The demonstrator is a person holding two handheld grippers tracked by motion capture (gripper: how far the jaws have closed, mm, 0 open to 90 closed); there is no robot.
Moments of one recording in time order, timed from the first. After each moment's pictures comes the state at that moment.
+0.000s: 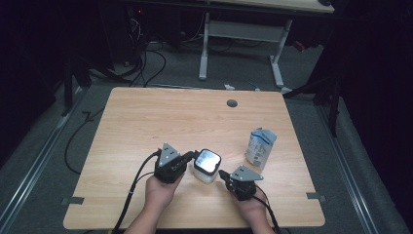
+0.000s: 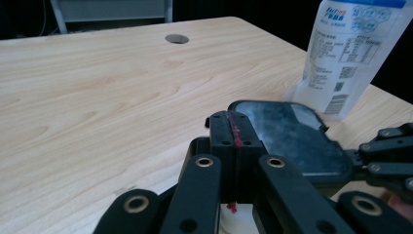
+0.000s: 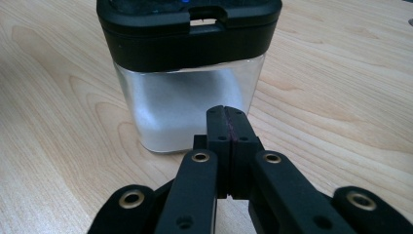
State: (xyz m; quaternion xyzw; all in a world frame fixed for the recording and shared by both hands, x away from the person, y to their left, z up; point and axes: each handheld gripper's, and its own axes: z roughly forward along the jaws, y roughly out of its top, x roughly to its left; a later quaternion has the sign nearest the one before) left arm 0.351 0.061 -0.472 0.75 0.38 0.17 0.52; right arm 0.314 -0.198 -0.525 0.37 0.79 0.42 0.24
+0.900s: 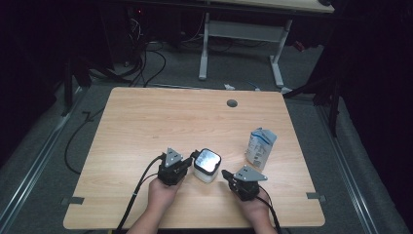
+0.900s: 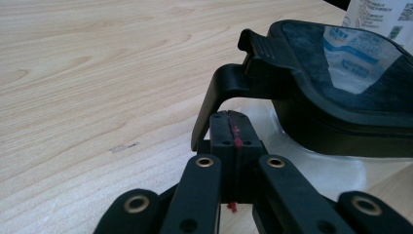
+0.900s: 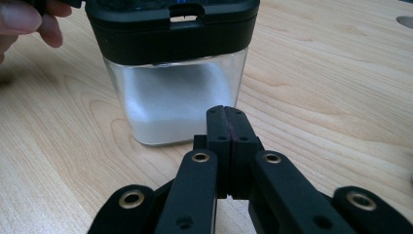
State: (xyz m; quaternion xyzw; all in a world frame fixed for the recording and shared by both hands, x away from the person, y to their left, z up) left arm 0.366 0.055 -0.515 0.77 0.40 0.15 0.48; right arm 0.312 -0.207 -0.524 0.38 0.79 0.43 0.24
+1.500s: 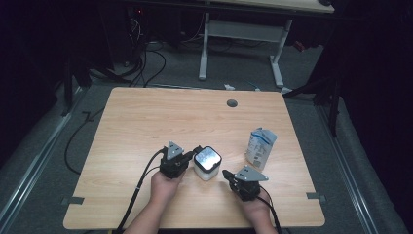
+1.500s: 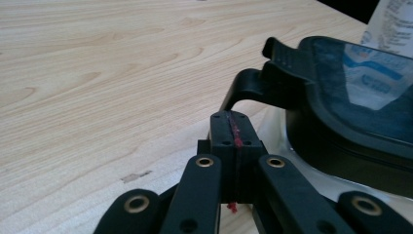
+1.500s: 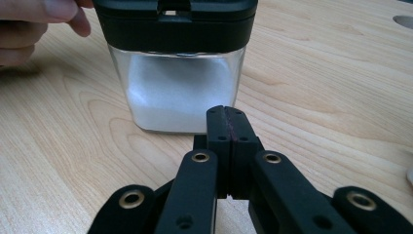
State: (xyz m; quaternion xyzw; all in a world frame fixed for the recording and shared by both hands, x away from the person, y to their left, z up) left arm 0.388 0.050 -0.514 0.76 0.41 0.16 0.48; right arm 0.312 -0.209 -0.524 0.38 0.79 0.43 0.24
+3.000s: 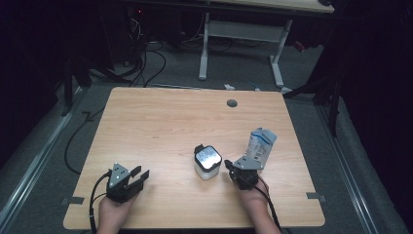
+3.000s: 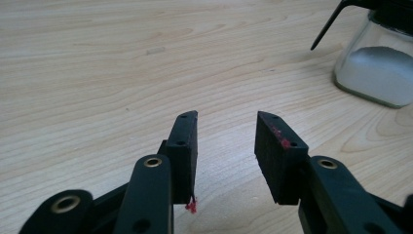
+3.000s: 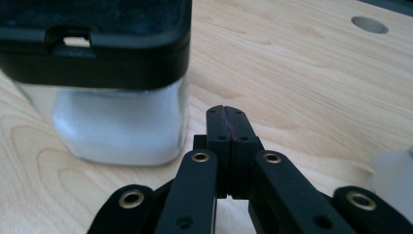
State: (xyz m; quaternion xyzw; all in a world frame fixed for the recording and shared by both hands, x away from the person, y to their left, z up) left arm 0.320 0.188 -0.522 0.74 0.45 0.21 0.46; right arm 0.341 -0.205 -0.518 0.41 0.78 0.39 0.27
